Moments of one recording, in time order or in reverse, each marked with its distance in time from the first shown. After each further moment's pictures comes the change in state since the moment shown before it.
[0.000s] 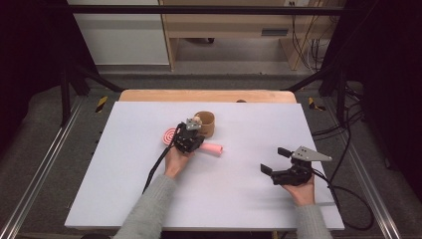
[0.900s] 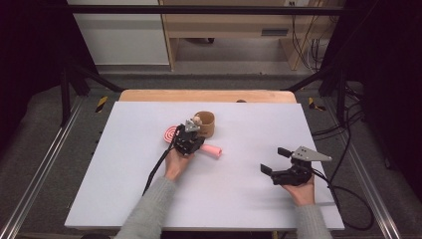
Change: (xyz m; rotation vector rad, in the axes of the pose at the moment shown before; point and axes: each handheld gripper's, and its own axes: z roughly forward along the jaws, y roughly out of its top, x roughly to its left) left arm -0.001 -0.005 0.002 -0.027 -0.012 -0.027; right arm 0.000 0.000 0.000 0.001 0.000 -0.004
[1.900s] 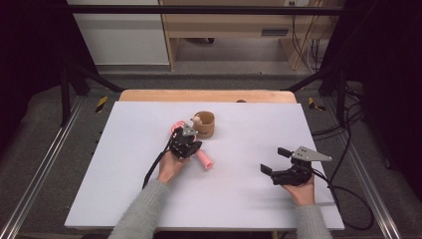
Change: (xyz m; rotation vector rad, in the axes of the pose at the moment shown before) left arm 0.000 -0.007 -0.017 0.055 -0.024 0.079; right arm 0.000 0.000 0.000 0.001 0.000 0.006
